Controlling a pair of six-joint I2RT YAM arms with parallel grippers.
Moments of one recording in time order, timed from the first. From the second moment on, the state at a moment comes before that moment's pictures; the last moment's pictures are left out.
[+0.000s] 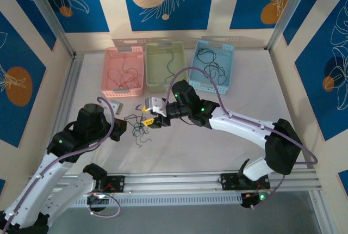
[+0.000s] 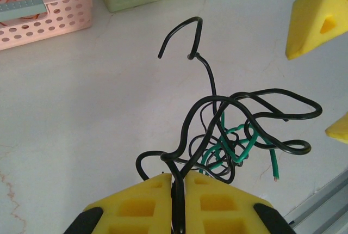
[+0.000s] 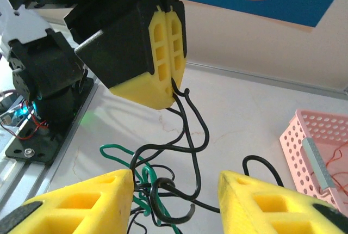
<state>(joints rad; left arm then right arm) -0.52 0.67 0.88 -0.93 0.11 -0.23 0.90 1.48 1.08 -0.03 -0.64 -0.48</state>
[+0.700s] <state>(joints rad) -0.52 0.67 0.88 -0.93 0.11 -0.23 0.89 1.52 1.10 -0.08 -0.66 -0.57</state>
